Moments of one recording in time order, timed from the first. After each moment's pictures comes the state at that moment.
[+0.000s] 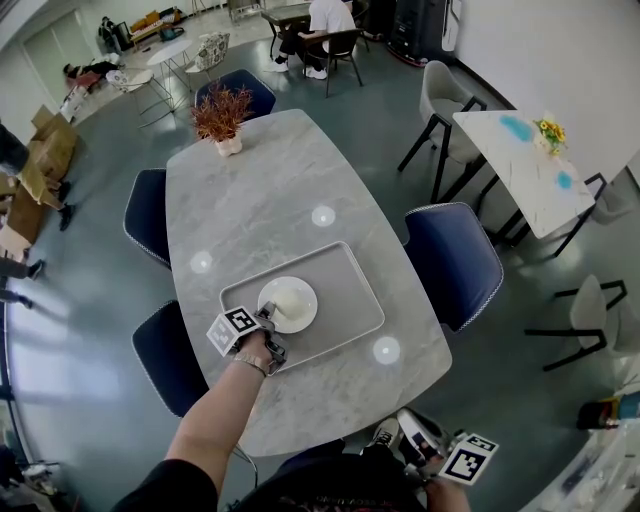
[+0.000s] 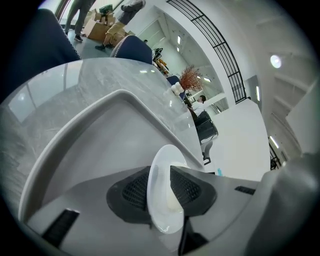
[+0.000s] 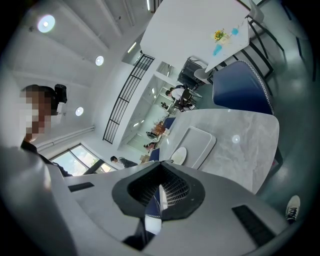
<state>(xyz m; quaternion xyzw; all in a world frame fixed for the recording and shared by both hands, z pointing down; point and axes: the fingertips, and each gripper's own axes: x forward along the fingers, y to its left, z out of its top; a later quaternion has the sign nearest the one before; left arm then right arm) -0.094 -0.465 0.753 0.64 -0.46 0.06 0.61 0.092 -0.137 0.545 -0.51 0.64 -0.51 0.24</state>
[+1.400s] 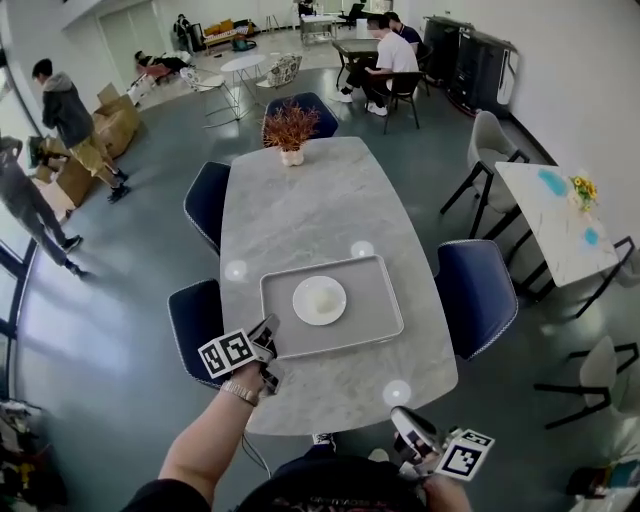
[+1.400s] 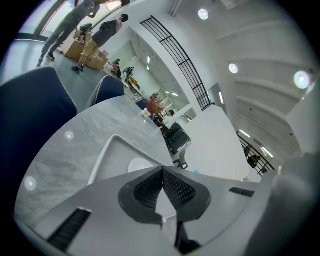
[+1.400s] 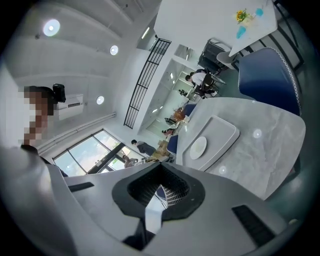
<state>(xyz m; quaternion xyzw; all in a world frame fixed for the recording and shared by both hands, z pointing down) -0.148 -0.380 0.614 0.76 -0.42 -0.03 0.49 0.068 -0.129 0.521 -0.40 0.74 -0.50 0.21</state>
